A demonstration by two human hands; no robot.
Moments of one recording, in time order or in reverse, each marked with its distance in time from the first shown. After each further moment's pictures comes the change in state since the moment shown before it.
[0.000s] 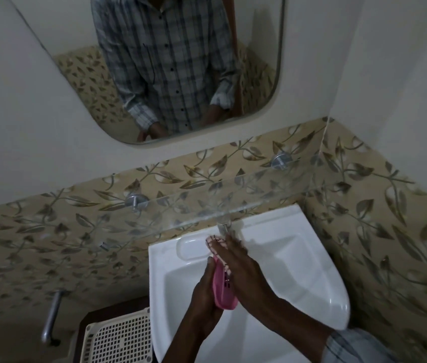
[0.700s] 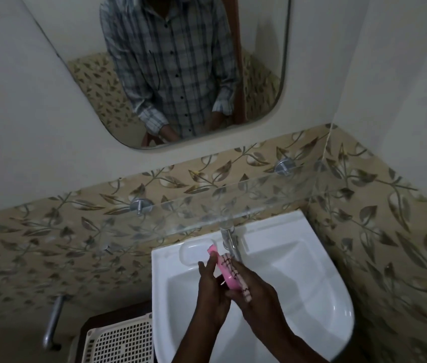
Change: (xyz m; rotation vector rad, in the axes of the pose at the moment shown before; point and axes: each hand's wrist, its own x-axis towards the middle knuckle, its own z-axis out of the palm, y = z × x) left_hand 0.015 0.008 0.020 -0.184 0.279 -0.036; right_hand -0.042 0.016 0.004 0.054 0.155 -0.019
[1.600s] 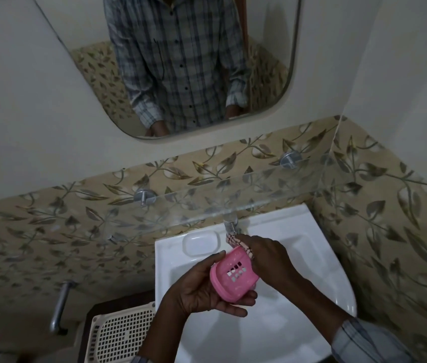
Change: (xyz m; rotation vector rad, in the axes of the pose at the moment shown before) left_hand -0.006 0.051 -0.033 0.240 -0.638 -0.649; right_hand 0.073 0.012 -0.033 -0.566 -0.248 -0.070
